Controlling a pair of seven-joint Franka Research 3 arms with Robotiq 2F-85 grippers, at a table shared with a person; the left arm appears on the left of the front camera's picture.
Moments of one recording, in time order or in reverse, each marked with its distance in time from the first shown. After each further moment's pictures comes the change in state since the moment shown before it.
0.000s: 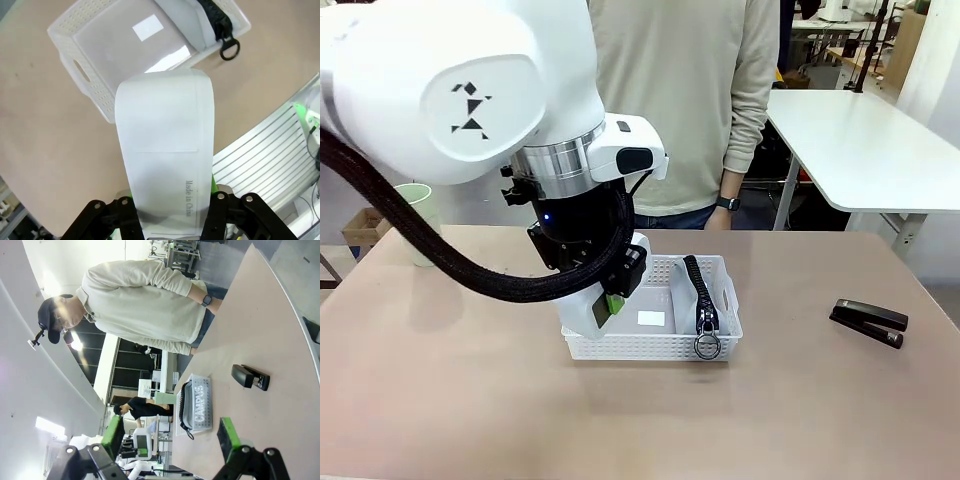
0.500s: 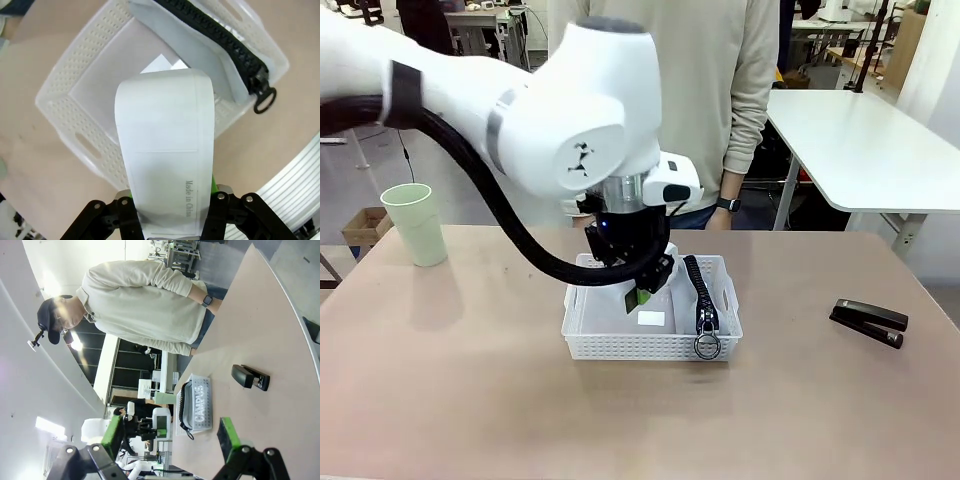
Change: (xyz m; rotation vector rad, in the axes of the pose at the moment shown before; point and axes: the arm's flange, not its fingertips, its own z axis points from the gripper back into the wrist) left arm 0.087 0.010 -0.084 0.059 0.033 -0.172; right arm 0.000 0.000 0.000 0.000 0.000 0.000
